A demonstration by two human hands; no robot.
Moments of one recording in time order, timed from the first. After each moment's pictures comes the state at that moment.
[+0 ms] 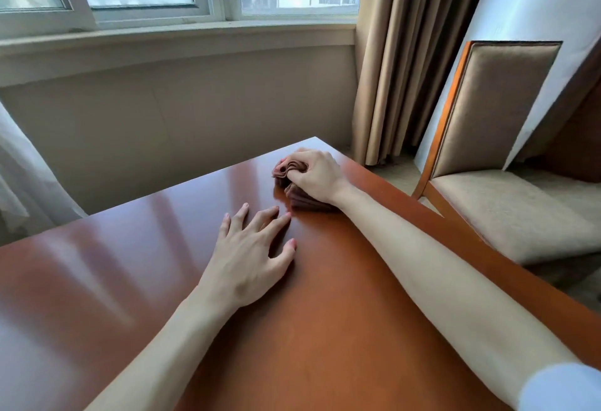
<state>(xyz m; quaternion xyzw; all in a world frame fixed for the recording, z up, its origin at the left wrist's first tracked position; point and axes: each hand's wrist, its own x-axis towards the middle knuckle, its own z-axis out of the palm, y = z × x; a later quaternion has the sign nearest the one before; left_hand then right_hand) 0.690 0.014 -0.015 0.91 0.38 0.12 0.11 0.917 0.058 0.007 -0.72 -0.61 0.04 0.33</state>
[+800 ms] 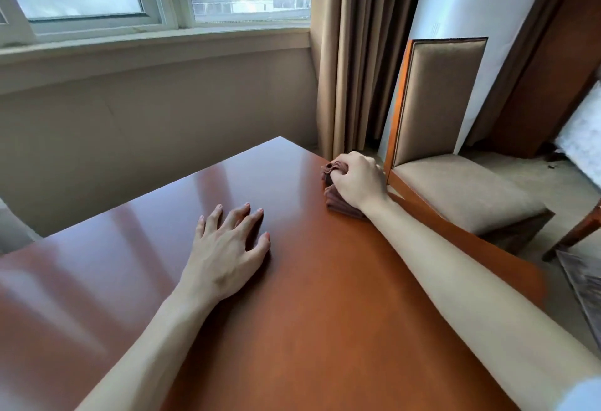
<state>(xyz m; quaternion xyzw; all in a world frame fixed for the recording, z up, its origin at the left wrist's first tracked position) 0.689 0.013 -0.018 0.92 0.37 0.11 0.10 0.968 -0.054 0.010 -0.85 -0.41 -0.07 0.31</state>
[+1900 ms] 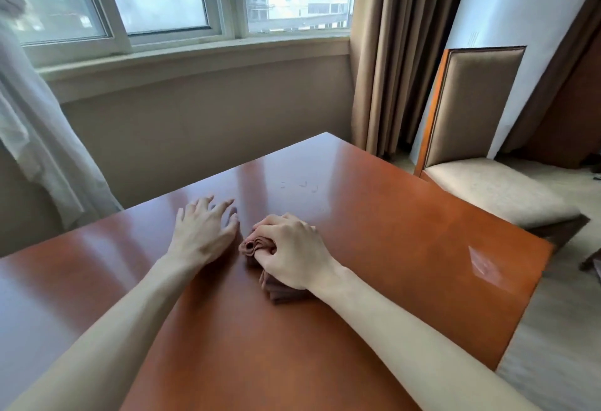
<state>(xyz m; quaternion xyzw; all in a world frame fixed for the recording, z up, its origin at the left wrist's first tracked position) 0.536 0.043 -0.003 0.86 0.49 0.12 0.07 0.682 -0.106 0.006 -0.69 -0.66 0.02 0.28</state>
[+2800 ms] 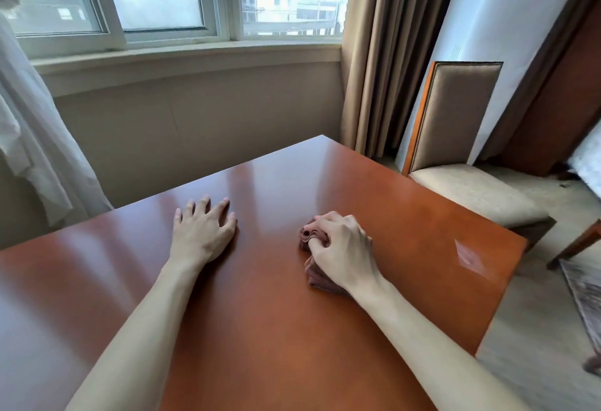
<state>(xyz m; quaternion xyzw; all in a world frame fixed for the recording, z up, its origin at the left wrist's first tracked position) 0.521 0.045 -0.016 0.85 0.51 0.12 0.08 0.708 -0.161 0.004 -0.81 -0.50 -0.04 0.31</state>
